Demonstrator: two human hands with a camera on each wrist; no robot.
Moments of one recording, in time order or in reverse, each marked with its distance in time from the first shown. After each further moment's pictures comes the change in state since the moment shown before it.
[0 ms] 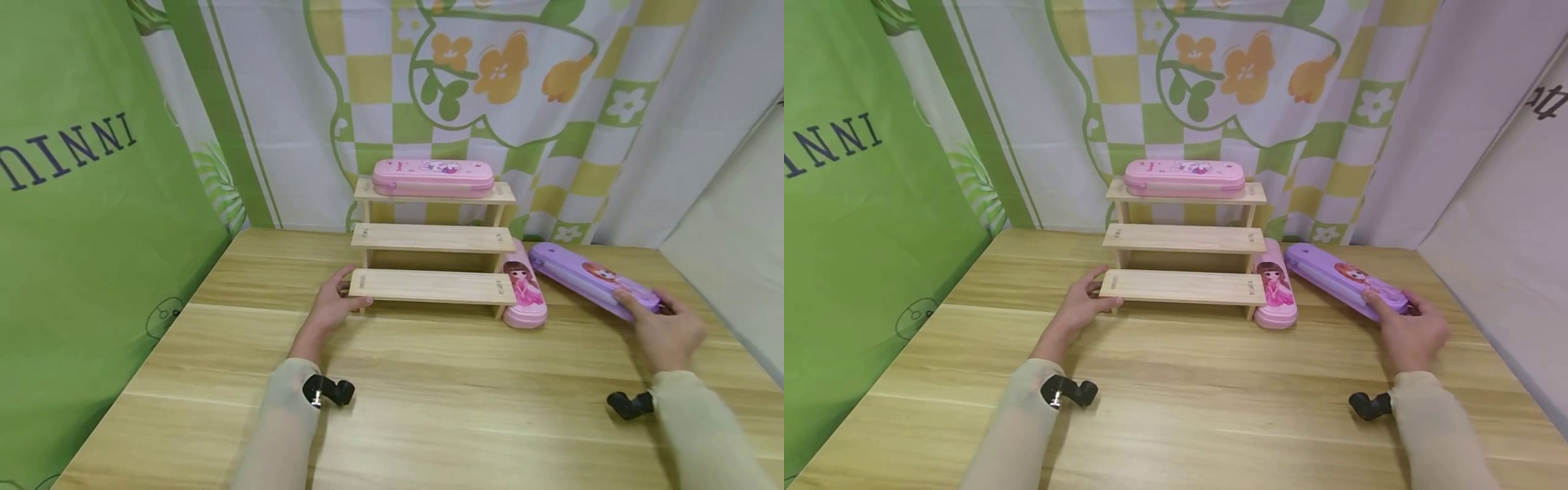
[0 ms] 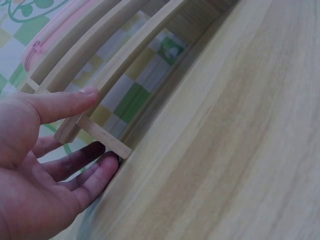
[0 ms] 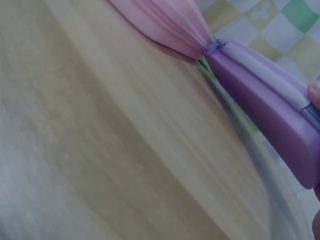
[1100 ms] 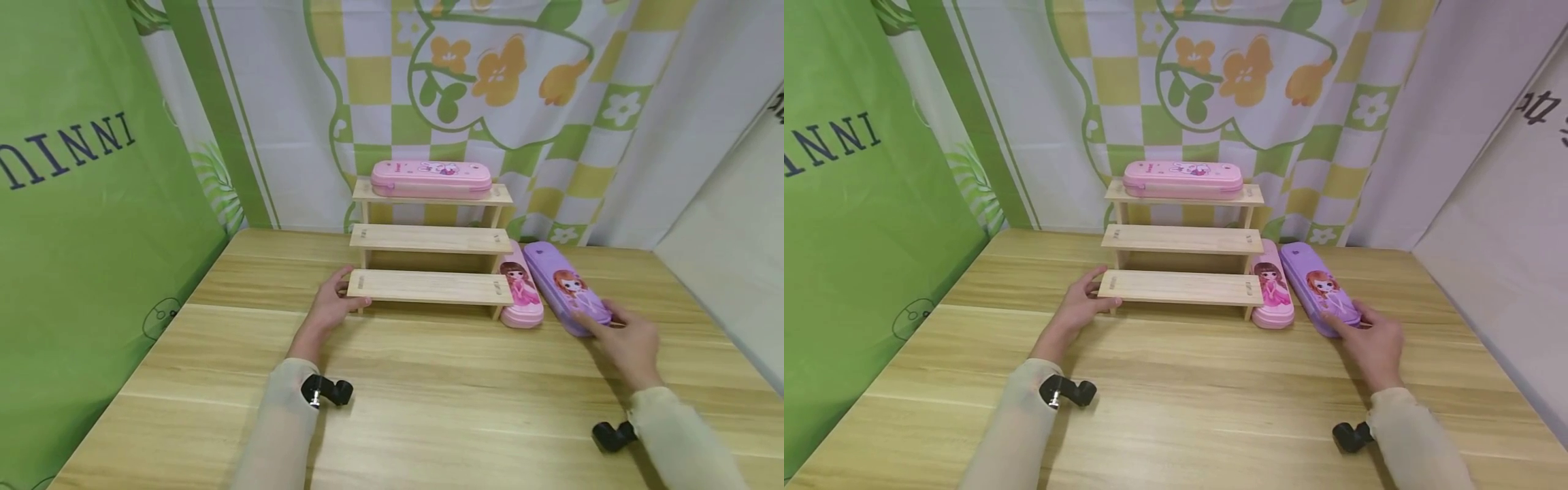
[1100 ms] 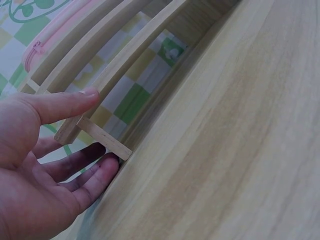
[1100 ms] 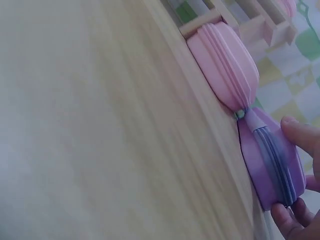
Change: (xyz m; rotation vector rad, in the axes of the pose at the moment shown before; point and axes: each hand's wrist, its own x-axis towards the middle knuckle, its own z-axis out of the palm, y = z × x) left_hand -0.001 0.002 0.000 0.026 0.002 -0.015; right_hand -0.047 0.008 0.010 -0.452 -0.247 -0.396
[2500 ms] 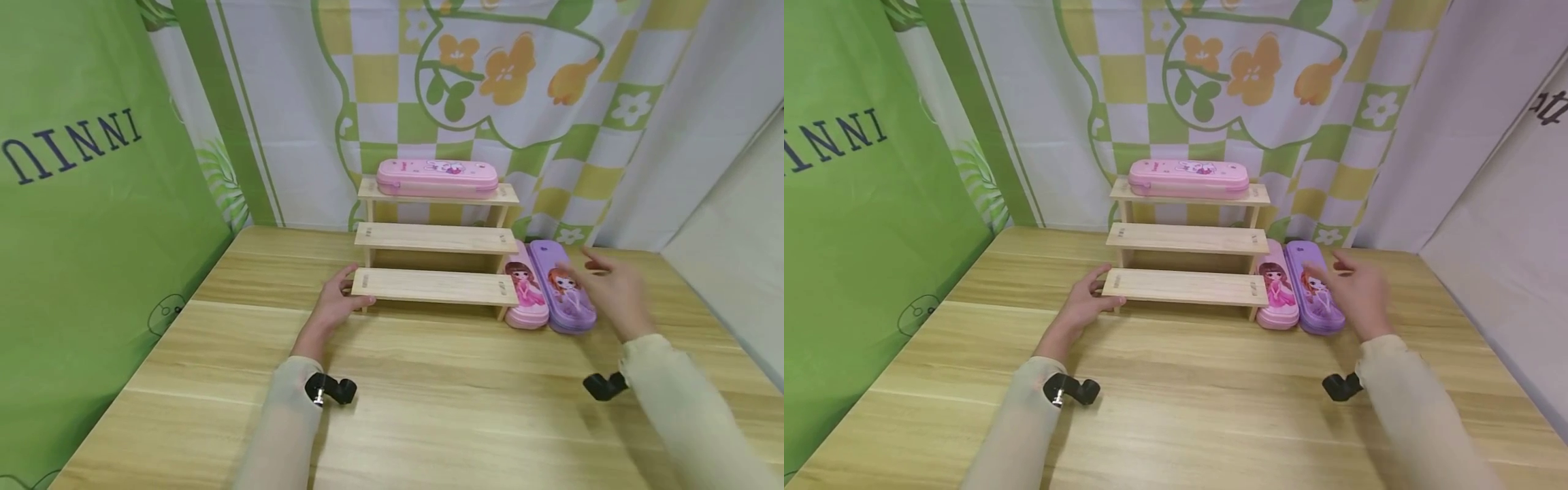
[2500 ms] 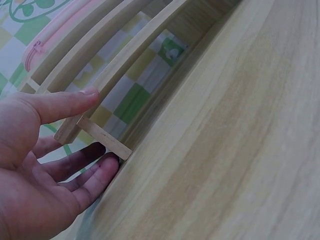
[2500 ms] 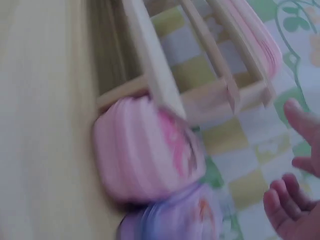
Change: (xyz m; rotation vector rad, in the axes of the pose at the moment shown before) left_hand -0.002 0.002 0.000 -0.021 0.001 -0.030; right_hand 0.031 -0.088 -0.010 -0.016 -0.181 -0.106
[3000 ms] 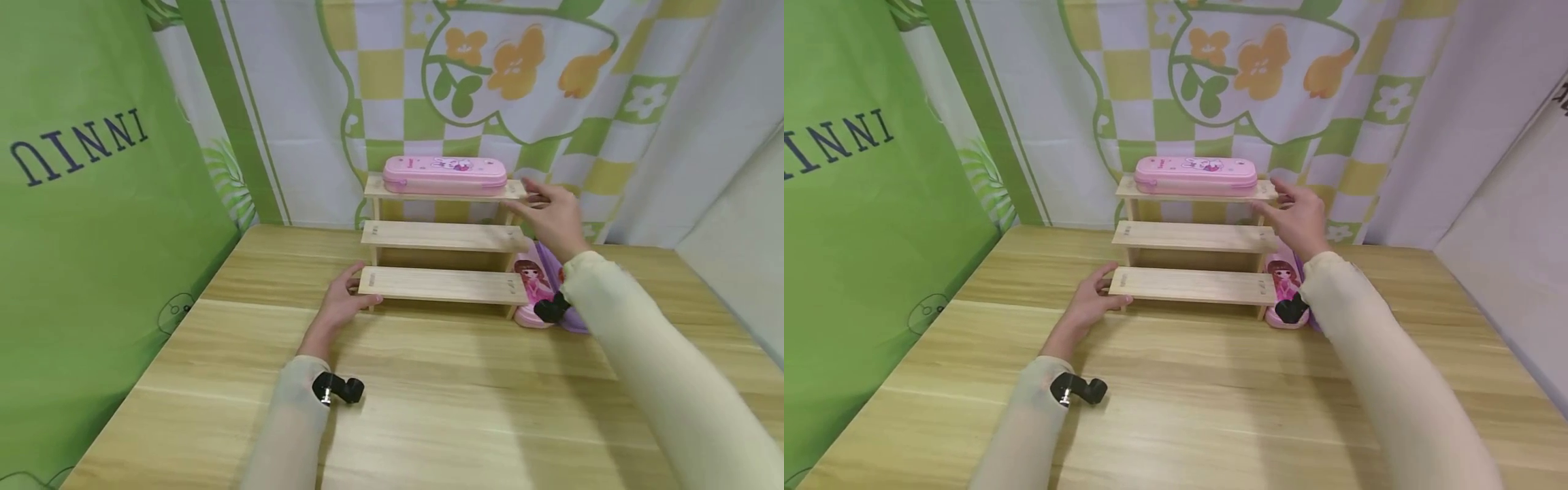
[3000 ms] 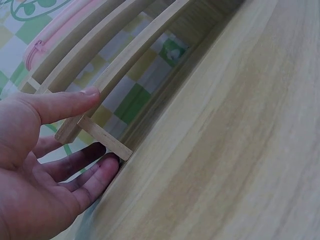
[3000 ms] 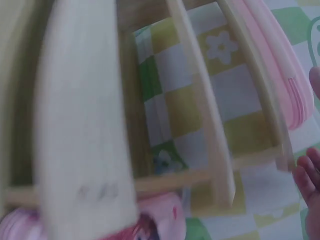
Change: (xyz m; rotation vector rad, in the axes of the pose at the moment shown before) left_hand 0.003 -0.002 -0.001 0.024 0.020 0.025; right_hand 0.069 -0.102 0.041 0.229 0.055 -0.302
